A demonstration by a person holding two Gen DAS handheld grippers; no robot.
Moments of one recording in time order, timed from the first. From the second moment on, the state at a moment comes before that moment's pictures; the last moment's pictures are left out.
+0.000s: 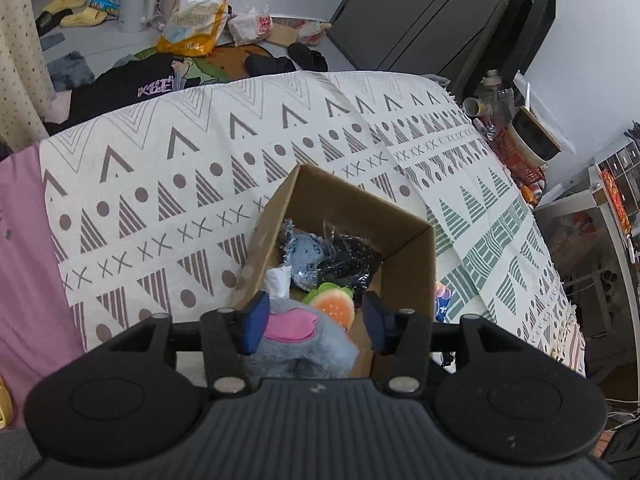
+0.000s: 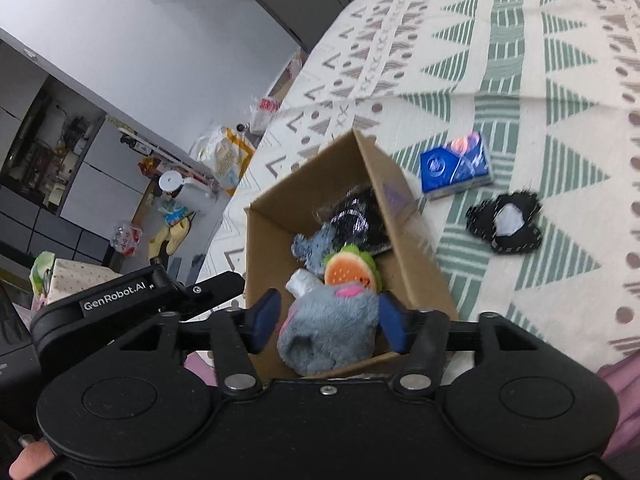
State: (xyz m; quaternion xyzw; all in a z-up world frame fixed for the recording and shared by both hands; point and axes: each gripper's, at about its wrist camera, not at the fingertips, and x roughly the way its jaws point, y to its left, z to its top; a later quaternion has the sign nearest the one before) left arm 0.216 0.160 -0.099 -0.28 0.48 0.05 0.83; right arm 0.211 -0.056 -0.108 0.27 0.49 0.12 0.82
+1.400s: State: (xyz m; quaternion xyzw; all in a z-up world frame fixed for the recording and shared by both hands) left arm 0.276 0.012 -0.089 -0.08 0.51 -0.01 0.86; right arm 0.252 -0.170 -0.170 0.33 0.49 0.06 0.80
